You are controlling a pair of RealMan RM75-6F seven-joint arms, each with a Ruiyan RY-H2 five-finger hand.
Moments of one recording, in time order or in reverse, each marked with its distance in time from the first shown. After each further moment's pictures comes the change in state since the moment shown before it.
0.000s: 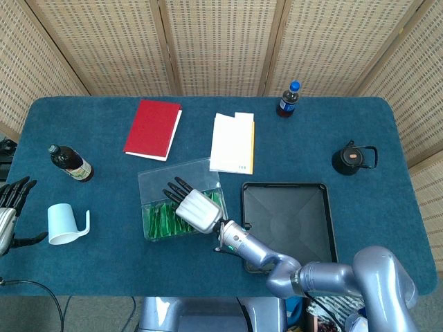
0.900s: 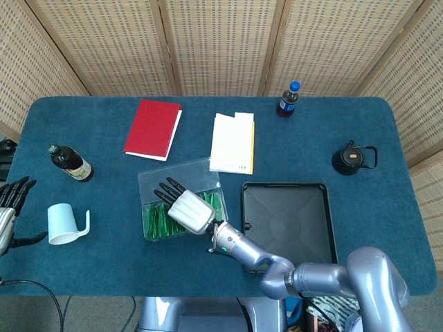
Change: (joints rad) left arm 0.000 0.002 -0.001 0.002 -0.001 0.001 -0.008; right arm 0.017 -0.043 0.032 0.016 -0.008 0.009 0.016
